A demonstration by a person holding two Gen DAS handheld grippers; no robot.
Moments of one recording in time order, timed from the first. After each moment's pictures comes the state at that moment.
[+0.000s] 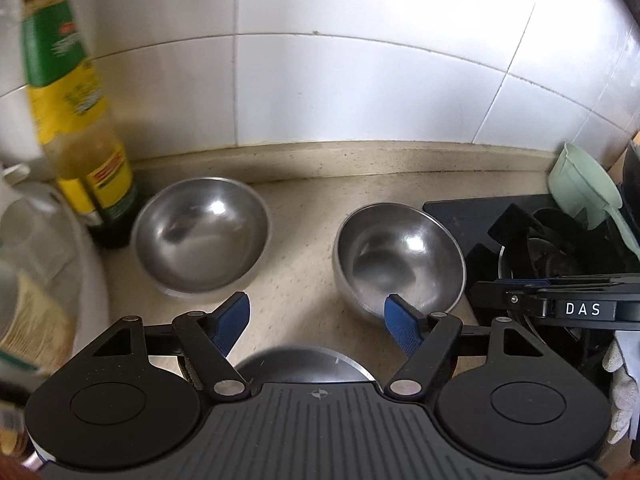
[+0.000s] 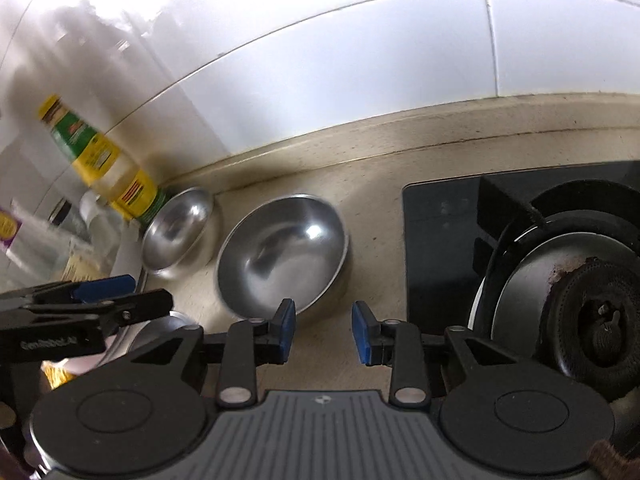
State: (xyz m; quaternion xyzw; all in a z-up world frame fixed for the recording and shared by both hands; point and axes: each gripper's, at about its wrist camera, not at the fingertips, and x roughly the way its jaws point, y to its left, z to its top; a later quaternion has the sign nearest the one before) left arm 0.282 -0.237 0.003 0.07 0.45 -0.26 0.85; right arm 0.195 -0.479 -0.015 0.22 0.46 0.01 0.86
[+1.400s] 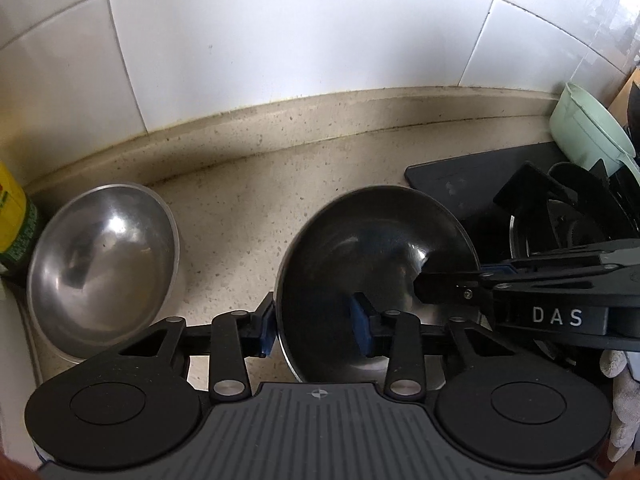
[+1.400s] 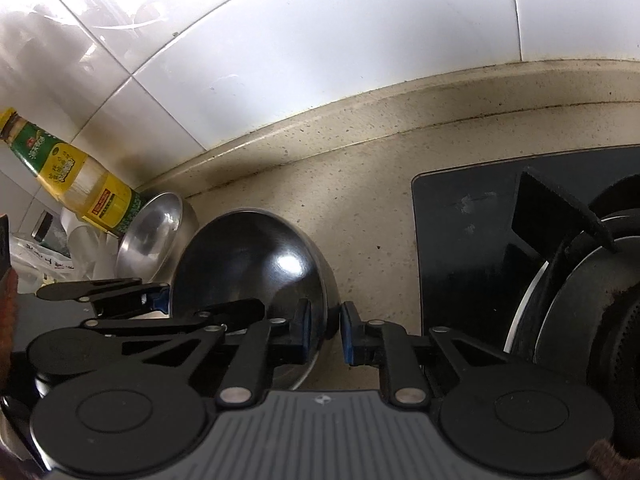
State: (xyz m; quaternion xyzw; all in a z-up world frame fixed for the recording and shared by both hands) left arm 0.315 -0.299 -0.044 0.13 0.48 -0.30 0.82; right arm 0.243 -0.488 -0.056 0.25 0.49 0.04 0.84
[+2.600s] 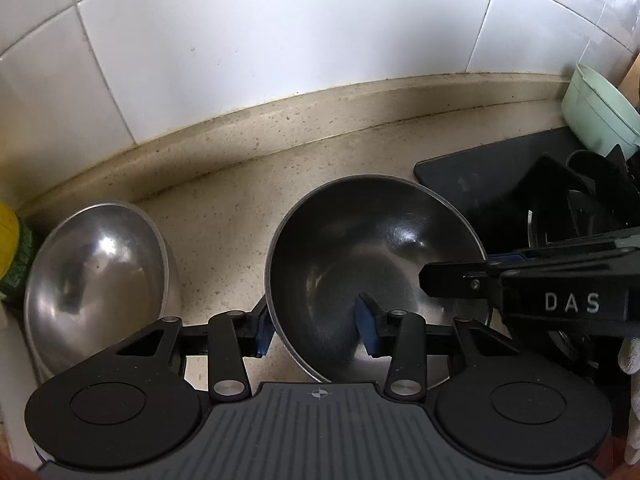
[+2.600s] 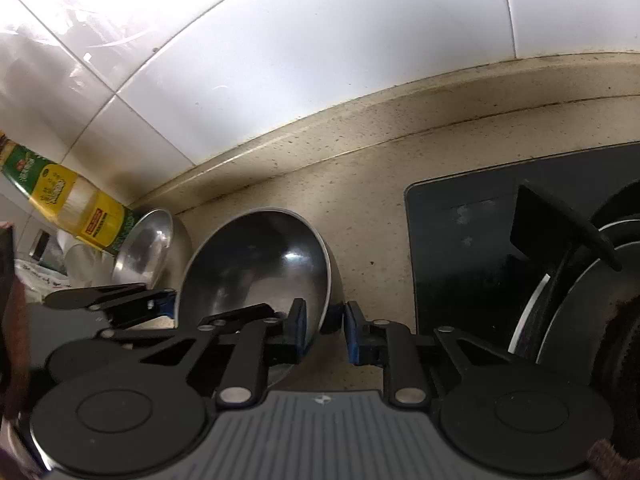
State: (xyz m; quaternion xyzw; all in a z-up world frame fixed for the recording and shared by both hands) left arm 0.325 -0.311 -0.050 0.16 0.48 -0.29 0.81; right arm 0.247 -0.497 -0.059 0.27 0.48 0.03 0.83
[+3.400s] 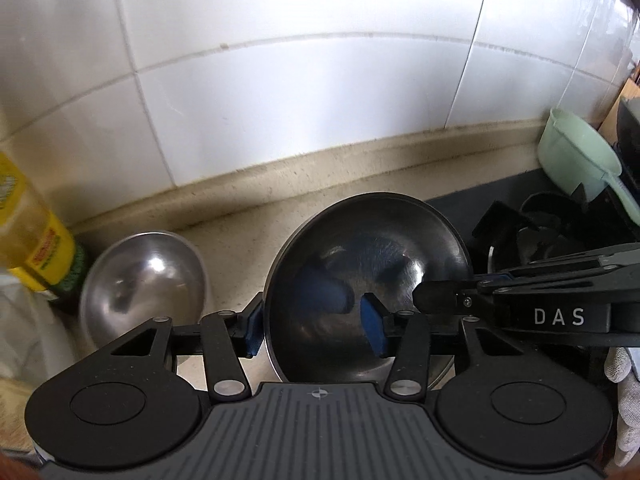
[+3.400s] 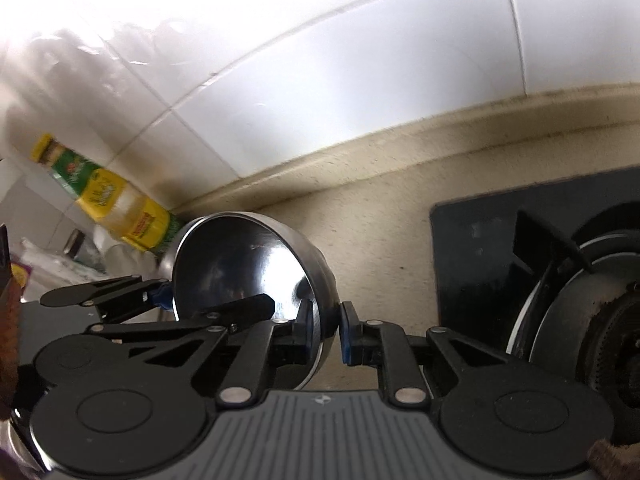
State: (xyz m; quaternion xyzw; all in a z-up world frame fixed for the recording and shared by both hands) left arm 0.294 -0.288 0.005 0.14 0.43 -0.28 0.84; right arm 0.227 -0.489 -0.014 0.27 0.46 0.06 0.85
